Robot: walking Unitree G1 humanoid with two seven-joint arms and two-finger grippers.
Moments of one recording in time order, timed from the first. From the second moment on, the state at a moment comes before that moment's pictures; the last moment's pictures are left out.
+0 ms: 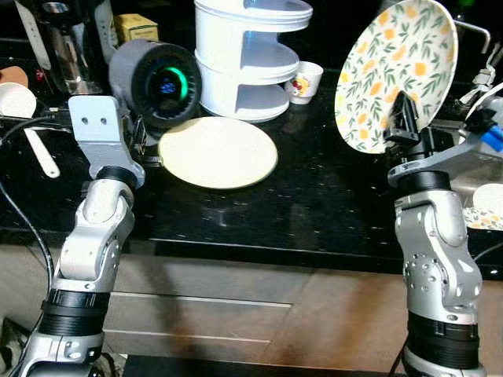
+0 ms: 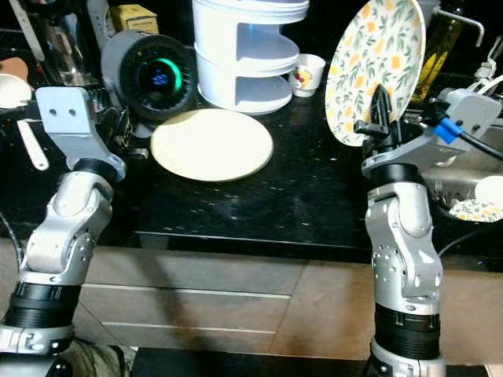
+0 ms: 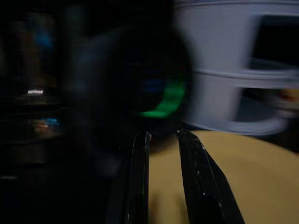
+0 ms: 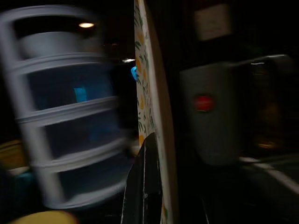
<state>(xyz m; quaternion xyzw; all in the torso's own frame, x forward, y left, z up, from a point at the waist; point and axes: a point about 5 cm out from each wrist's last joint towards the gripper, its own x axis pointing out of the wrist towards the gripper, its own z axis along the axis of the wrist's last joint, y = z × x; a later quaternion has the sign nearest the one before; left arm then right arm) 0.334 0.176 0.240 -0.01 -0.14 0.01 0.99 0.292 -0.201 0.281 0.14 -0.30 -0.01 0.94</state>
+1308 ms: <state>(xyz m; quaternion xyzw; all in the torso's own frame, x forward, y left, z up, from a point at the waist) 0.337 0.178 0.244 -0.02 -0.15 0.02 0.99 0.294 -0.203 0.273 0.14 -0.28 -0.03 0.95</state>
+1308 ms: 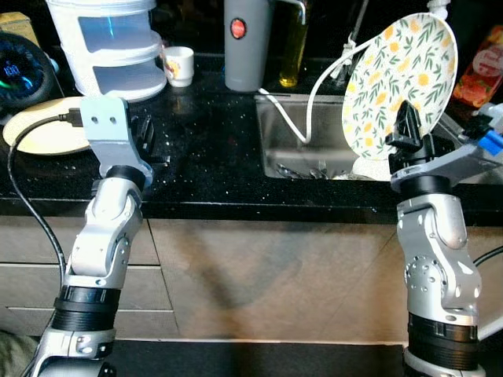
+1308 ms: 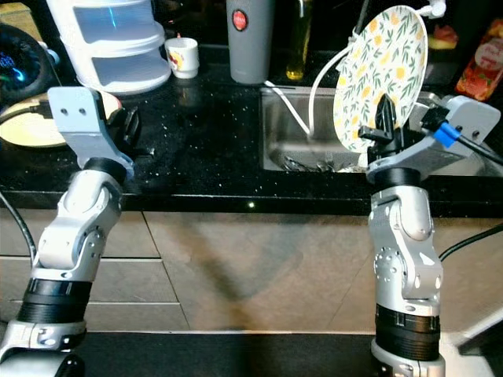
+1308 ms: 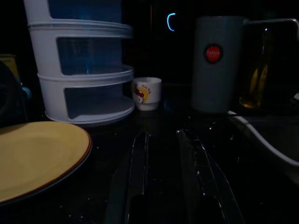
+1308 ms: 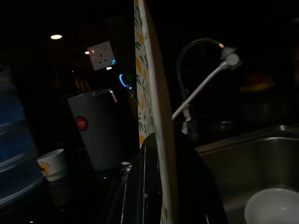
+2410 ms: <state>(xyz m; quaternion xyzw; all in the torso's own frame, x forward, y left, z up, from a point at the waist) 0.338 0.179 0.242 -0.04 -0.14 0.02 0.99 0.294 -0.200 0.271 0.14 -0.28 -0.02 0.95</state>
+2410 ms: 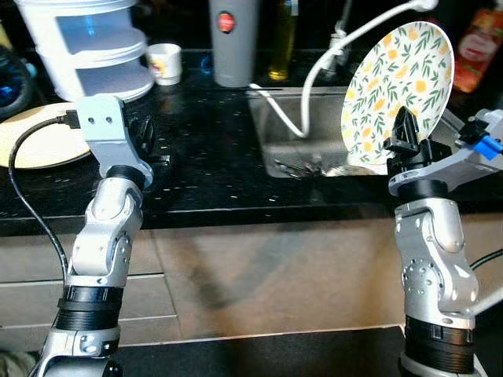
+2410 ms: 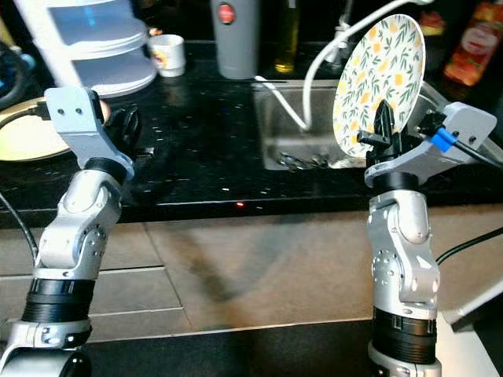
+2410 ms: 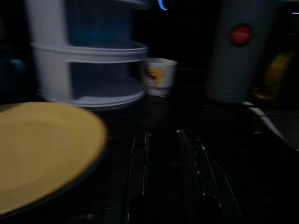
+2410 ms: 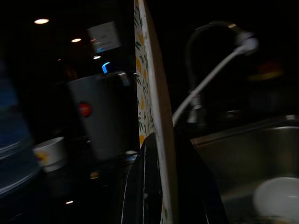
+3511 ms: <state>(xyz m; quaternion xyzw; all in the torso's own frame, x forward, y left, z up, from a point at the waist) 0.338 0.180 0.244 -0.03 -0.14 0.02 0.99 0.295 -0.195 0.270 0.14 -0.28 -0.02 0.95</state>
